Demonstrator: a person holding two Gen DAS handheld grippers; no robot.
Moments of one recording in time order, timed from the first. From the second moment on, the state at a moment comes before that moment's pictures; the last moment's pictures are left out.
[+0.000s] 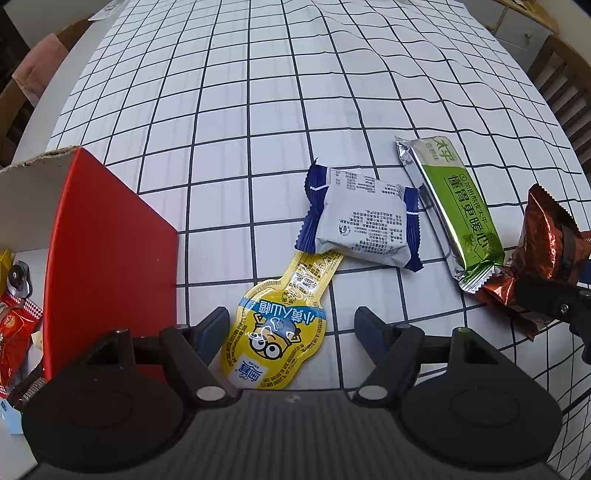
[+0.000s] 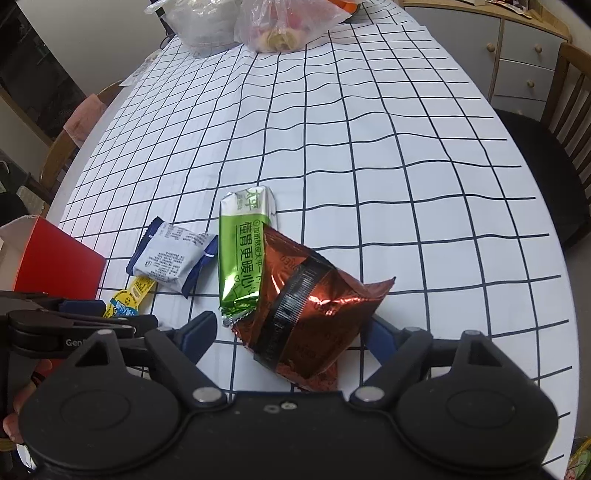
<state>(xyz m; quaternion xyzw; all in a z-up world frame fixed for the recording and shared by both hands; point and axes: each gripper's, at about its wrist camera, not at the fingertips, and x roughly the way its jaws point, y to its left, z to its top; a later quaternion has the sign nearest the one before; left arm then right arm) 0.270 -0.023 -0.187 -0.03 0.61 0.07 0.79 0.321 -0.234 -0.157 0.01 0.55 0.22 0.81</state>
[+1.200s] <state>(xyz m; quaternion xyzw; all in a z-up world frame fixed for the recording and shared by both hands) 0.247 -0.033 -0.187 -0.07 0.59 0.10 0.80 0.301 -0.252 -0.148 0.03 0.54 0.22 0.81</state>
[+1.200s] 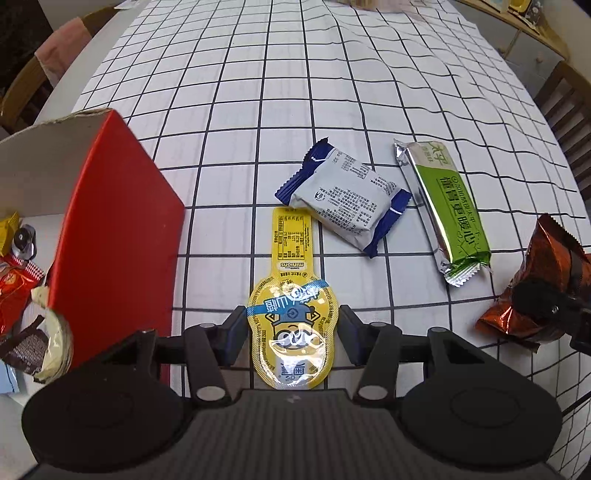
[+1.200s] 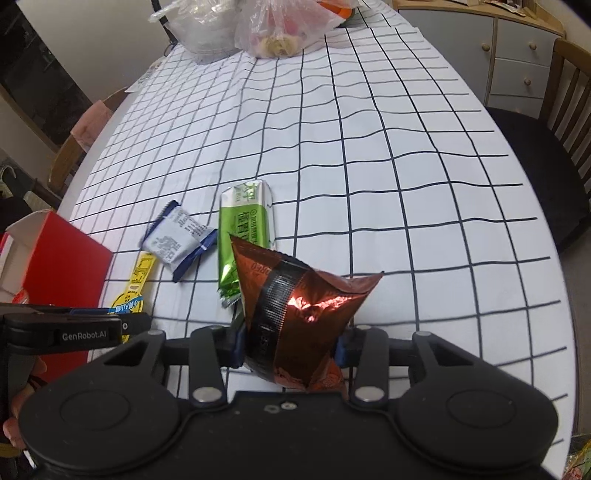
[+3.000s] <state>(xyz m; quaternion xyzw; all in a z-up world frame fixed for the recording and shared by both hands) 0.104 0.218 -0.042 -0.07 0.49 0.14 0.86 0.170 0.015 -0.060 -0.03 0.47 0.38 0.79</state>
